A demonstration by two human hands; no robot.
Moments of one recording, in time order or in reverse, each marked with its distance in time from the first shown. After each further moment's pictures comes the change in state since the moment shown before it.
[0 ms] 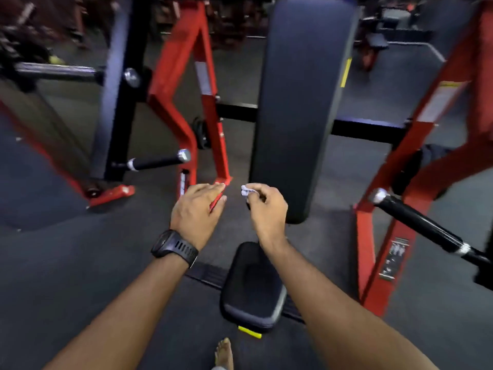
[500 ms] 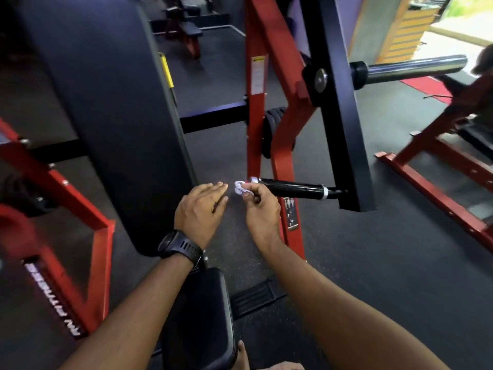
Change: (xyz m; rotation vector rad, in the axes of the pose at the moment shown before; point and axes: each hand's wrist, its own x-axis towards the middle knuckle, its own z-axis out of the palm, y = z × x) left_hand 0.086 0.163 0.165 -0.351 -0.275 0.498; right_hand 0.057 0.054 -0.172 0.029 0.614 0.055
